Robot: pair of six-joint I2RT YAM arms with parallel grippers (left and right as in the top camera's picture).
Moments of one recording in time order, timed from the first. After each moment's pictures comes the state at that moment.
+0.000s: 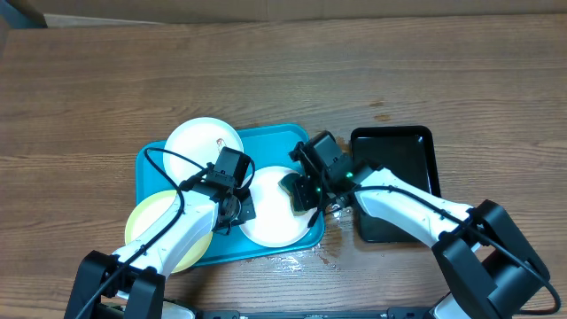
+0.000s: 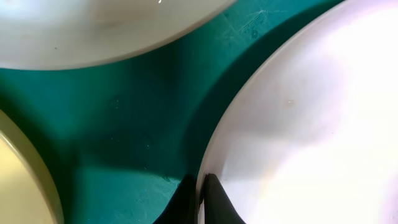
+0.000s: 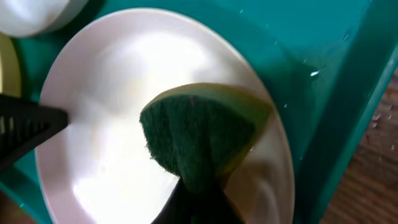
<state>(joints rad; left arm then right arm) -0.36 1.50 0.72 -0.64 -0.01 -0.60 0.68 1.75 0.96 -0.33 -0.29 0.34</state>
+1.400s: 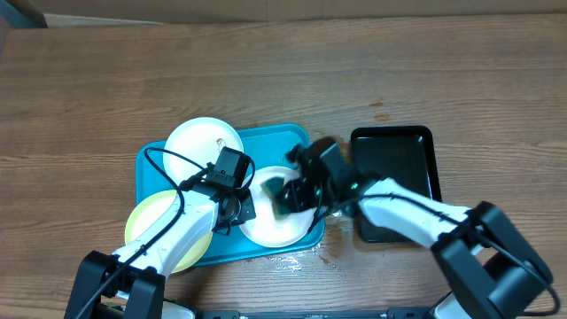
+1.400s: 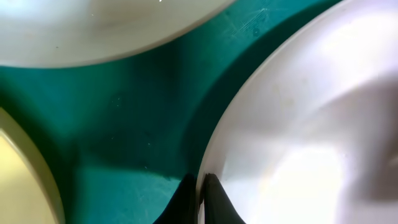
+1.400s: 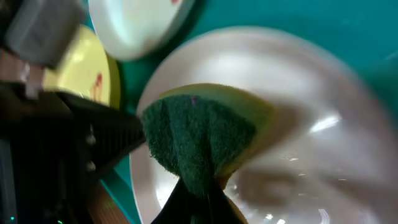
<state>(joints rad) -0.36 1.50 0.73 -0.65 -0.01 -0.60 0.66 1.73 0.88 -0.08 -0.53 0.48</state>
